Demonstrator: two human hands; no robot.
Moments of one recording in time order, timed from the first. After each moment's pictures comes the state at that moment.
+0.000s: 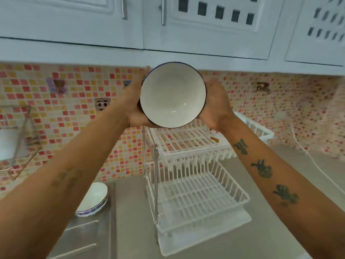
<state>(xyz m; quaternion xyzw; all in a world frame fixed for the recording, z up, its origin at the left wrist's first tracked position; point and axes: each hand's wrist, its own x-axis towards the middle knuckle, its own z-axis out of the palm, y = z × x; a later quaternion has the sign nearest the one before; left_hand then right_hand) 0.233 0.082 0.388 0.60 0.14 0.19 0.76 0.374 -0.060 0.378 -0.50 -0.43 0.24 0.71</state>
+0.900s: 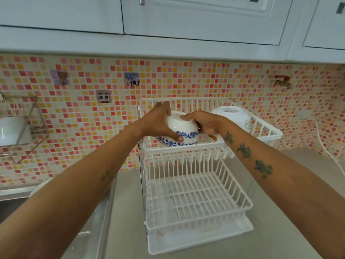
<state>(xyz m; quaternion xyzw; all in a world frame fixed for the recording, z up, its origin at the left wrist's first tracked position) 0.321 0.073 0.310 0.94 0.20 0.22 0.18 0.484 -0.019 0.312 -0.73 -0.40 0.36 0.43</state>
